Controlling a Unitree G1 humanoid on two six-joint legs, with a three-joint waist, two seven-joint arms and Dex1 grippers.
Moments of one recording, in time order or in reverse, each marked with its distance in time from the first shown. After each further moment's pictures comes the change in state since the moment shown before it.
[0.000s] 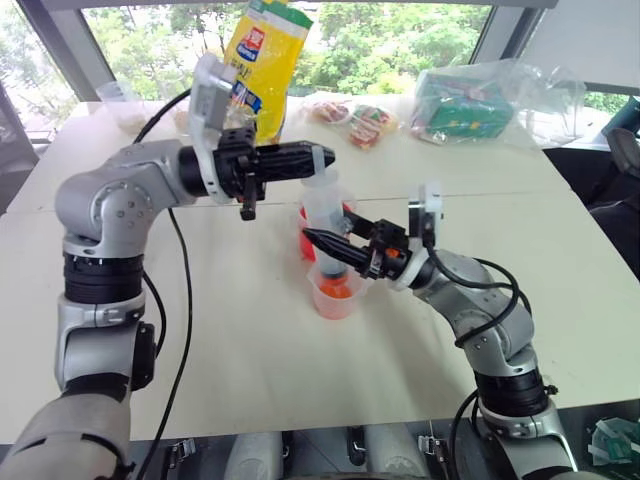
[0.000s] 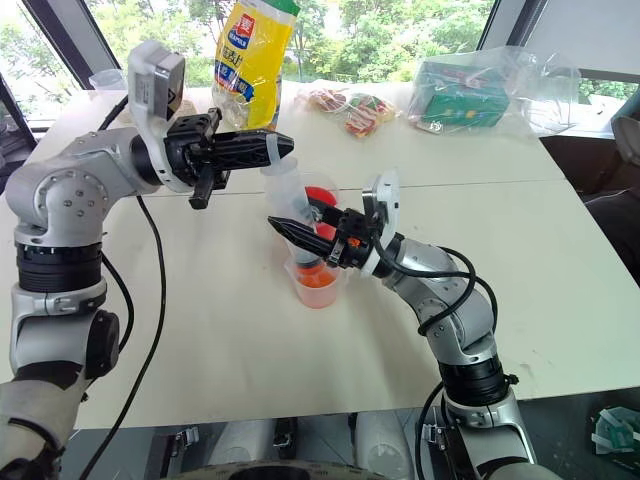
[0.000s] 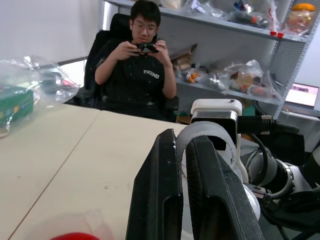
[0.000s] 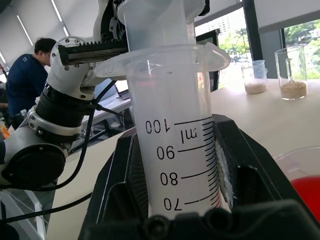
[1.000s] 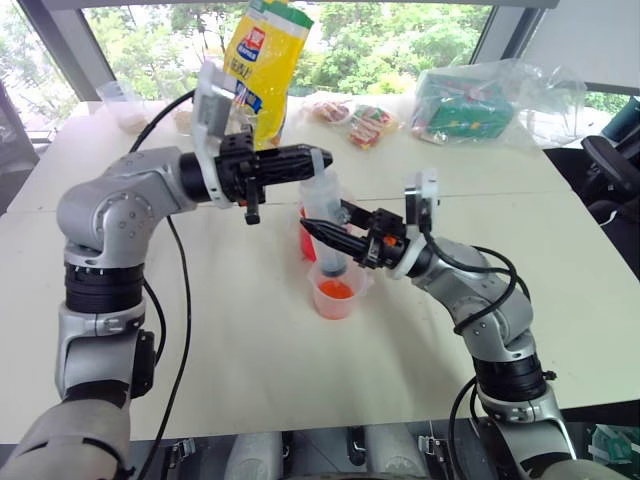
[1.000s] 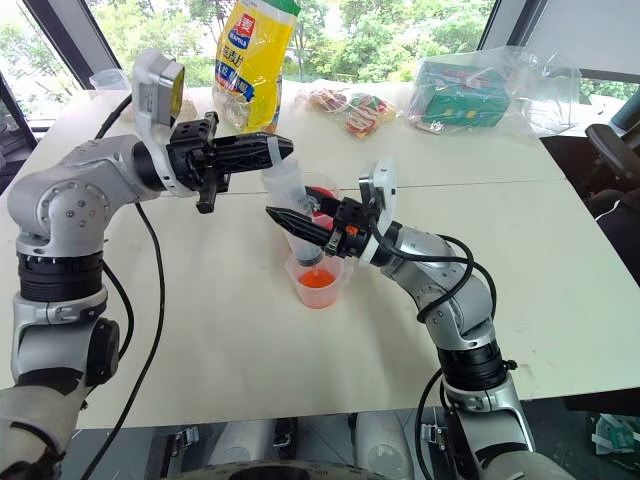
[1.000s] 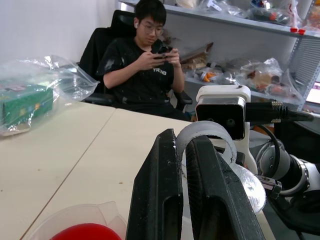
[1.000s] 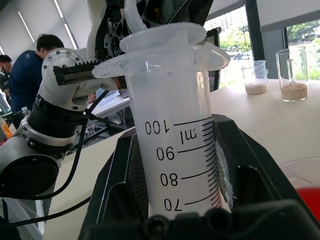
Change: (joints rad) left arm 0.035 -0.006 -0.002 -0.030 0.013 -0.028 0.060; right arm -0.070 -0.005 -0.006 0.044 0.015 0.022 -0.011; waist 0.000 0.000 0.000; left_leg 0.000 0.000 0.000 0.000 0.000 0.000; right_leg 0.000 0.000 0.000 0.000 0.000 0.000
